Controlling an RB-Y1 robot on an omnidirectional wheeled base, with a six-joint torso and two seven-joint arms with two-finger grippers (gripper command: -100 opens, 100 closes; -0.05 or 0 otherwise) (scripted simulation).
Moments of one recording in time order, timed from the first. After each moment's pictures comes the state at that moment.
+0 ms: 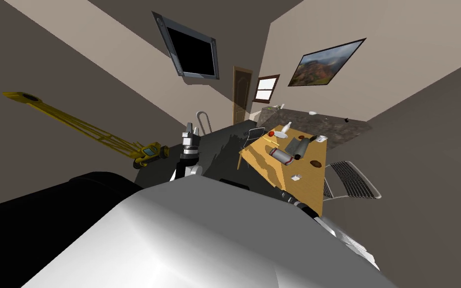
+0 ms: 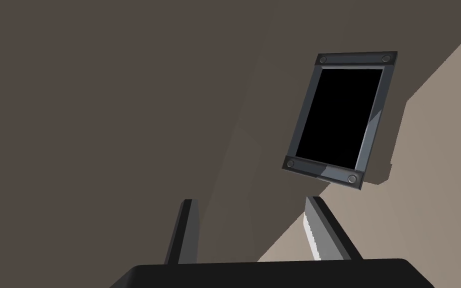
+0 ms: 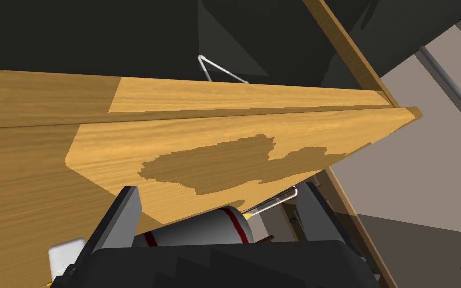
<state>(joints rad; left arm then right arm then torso) 0.54 0.03 0.04 -2.34 0.08 -0.45 -0.12 0.20 -0.82 0.45 -0.91 0.38 -0.46 0.00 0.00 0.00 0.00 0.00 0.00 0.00</state>
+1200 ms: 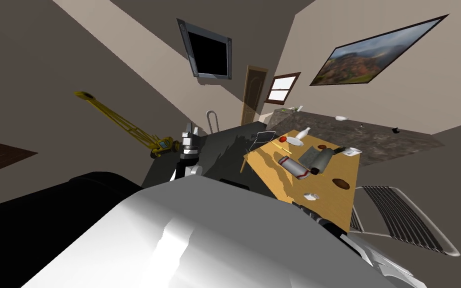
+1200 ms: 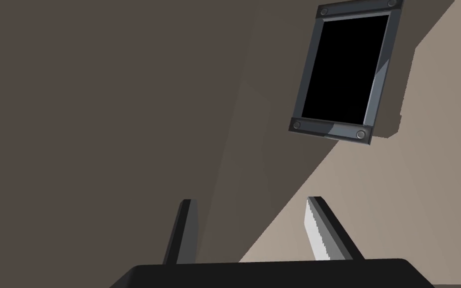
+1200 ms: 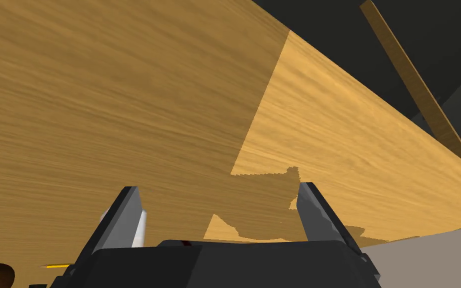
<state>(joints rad) 0.54 0.03 0.04 -2.34 0.08 -0.45 -0.12 0.17 -0.94 0.58 -0.69 0.41 -0.38 0.00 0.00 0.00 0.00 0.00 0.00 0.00</state>
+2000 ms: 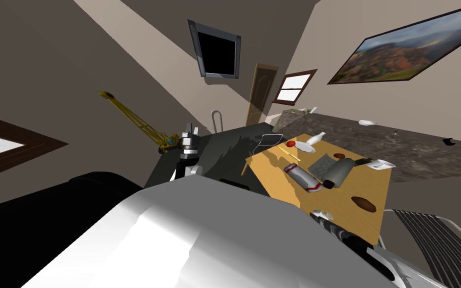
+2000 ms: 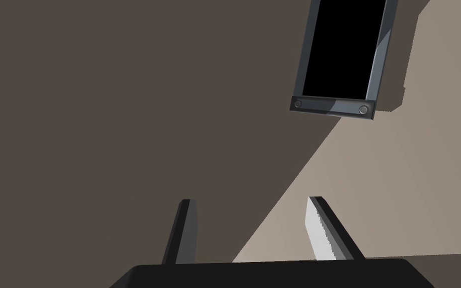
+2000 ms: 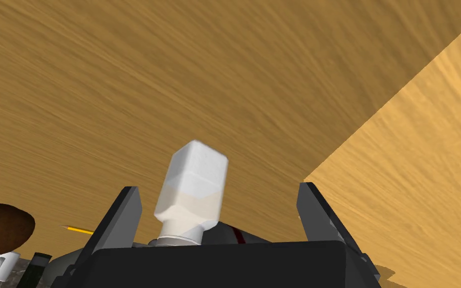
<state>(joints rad) 0.54 0.03 0.04 -2.34 0.08 -0.45 -0.12 0.11 -1.00 0.66 -0.50 0.42 -0.37 0.00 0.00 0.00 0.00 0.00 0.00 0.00</state>
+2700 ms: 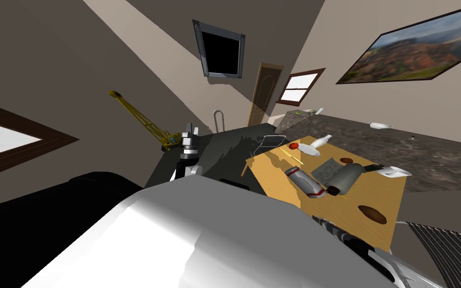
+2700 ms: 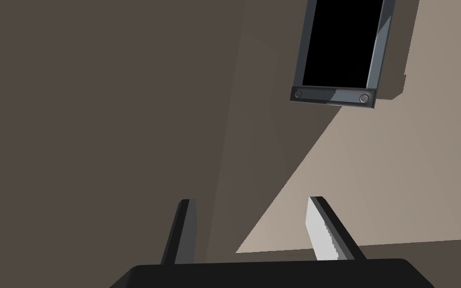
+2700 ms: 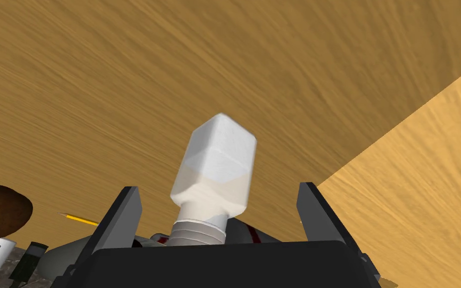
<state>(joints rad) 0.54 0.03 0.04 -2.34 0.08 -0.45 -0.12 0.11 -0.98 0.66 -0.46 0.42 -0.34 0.02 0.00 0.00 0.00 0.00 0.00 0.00</state>
